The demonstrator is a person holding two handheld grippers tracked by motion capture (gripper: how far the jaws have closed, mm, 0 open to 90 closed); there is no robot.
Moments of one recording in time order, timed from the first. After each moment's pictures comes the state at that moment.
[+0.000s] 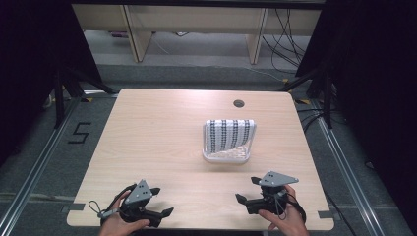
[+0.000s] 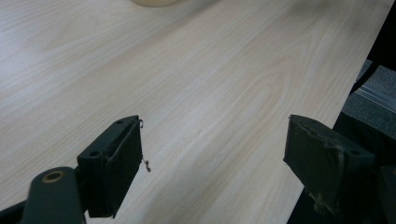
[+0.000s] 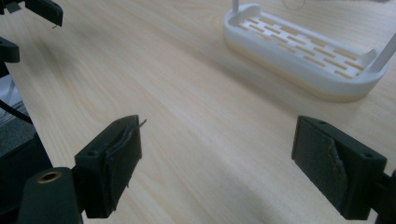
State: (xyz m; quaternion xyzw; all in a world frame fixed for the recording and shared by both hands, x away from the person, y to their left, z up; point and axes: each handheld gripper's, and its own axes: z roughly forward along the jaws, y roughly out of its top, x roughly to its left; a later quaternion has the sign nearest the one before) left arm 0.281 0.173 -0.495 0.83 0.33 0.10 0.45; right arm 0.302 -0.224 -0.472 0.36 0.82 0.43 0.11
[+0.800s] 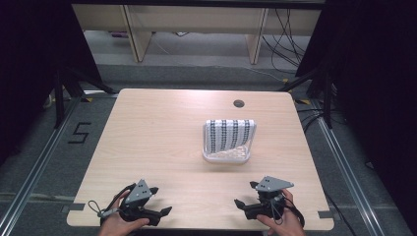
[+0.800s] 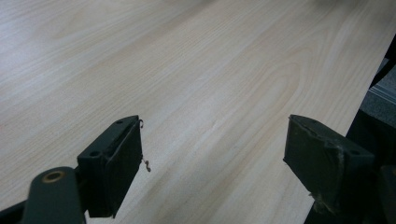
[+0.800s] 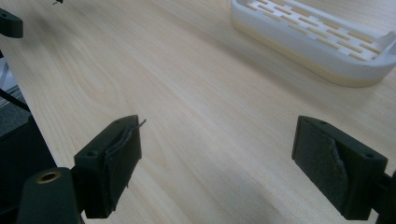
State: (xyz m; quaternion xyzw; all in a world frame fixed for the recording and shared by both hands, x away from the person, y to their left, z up) left arm 0.285 0.177 -0.500 0.83 0.33 0.11 0.43; right arm 0.297 -0.220 -0.482 0.35 0.83 0.41 0.12
